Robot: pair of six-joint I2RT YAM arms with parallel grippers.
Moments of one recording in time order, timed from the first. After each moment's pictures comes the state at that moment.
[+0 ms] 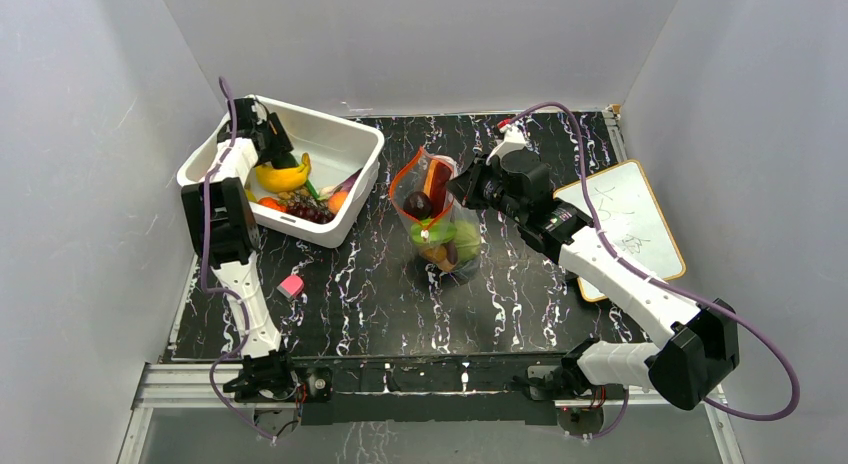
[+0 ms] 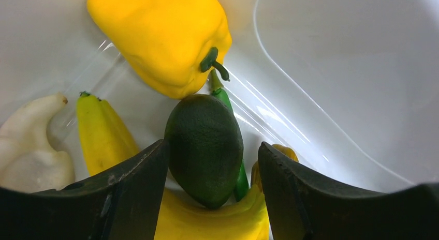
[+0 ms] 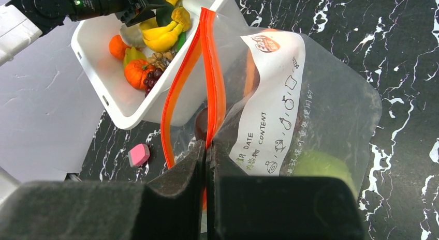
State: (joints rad) left arm 0.17 2.21 1.80 -0.38 0.05 -0.26; right arm 0.60 1.23 1.06 -0.12 -0.02 0.58
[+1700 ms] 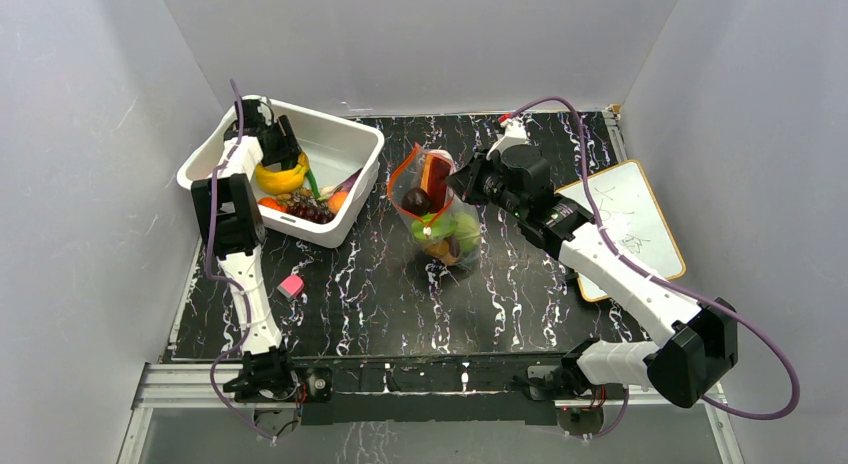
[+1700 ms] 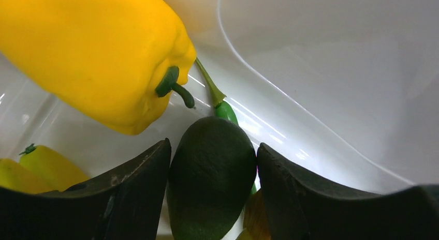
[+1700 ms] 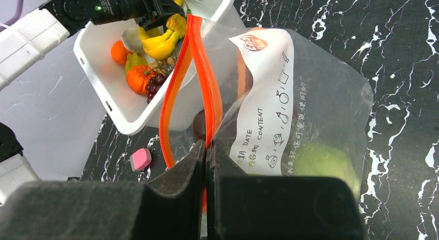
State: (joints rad) left arm 0.16 2.35 1.95 -0.43 0.19 -0.22; right arm 0.60 1.25 1.10 -0.15 -0.02 0.57
